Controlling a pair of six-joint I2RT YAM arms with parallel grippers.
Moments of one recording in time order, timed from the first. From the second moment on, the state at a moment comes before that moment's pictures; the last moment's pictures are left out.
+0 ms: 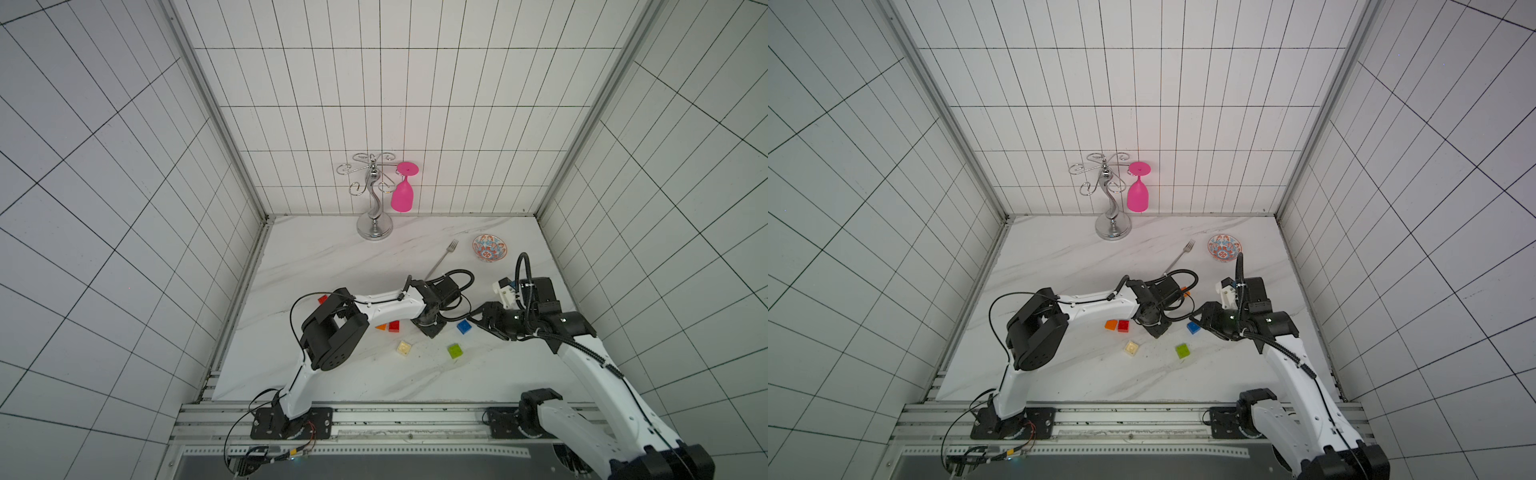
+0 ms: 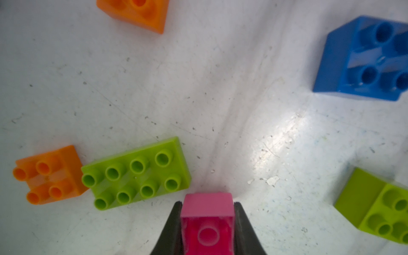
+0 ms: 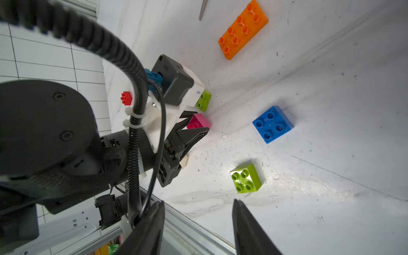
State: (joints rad) left arm -0.99 2.10 1.56 -0.80 -0.04 -0.15; right arm 0.16 0.91 0.72 -0.77 -0.60 0.54
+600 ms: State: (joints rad) left arm -0.73 1.19 1.07 -0.45 0.25 -0.53; right arm 0.41 0.81 0.84 -0.26 -0.64 0.28
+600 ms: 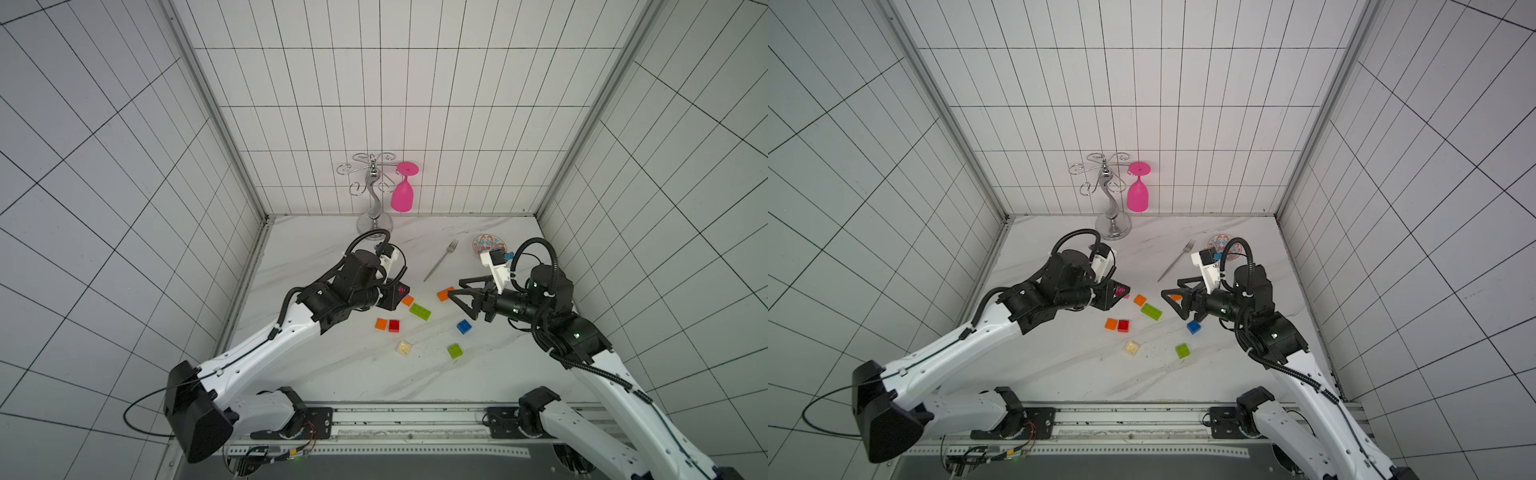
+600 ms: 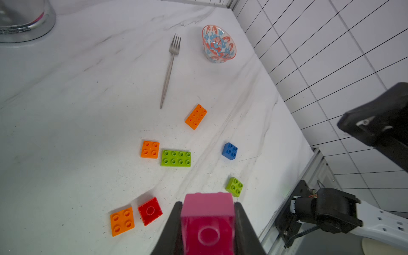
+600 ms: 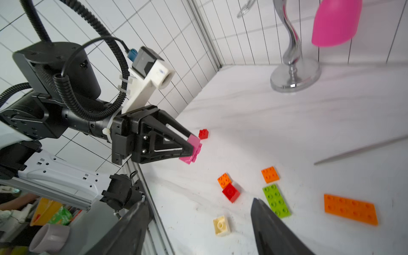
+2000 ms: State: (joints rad) left arm -0.63 1.10 0.89 0.16 0.79 -1.01; right arm 0.55 1.17 0.83 0.41 -1.04 -0.25
